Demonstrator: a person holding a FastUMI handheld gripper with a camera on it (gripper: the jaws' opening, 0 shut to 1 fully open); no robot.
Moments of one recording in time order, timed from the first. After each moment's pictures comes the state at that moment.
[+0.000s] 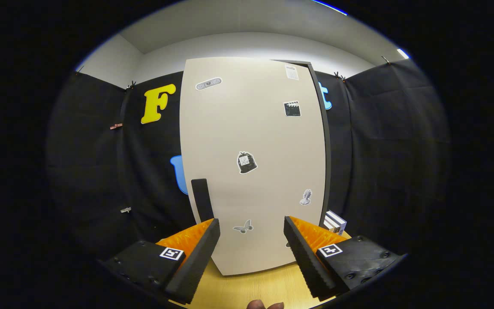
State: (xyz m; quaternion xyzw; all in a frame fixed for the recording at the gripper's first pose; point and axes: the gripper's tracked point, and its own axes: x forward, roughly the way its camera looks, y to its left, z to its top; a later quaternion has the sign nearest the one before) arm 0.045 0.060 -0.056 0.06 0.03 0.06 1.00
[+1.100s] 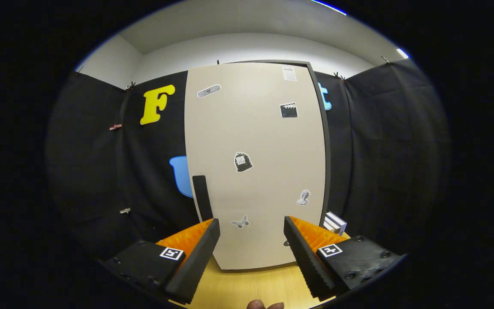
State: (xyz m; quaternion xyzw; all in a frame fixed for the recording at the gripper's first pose) arm 0.047 0.059 -0.056 0.07 0.03 0.06 1.00
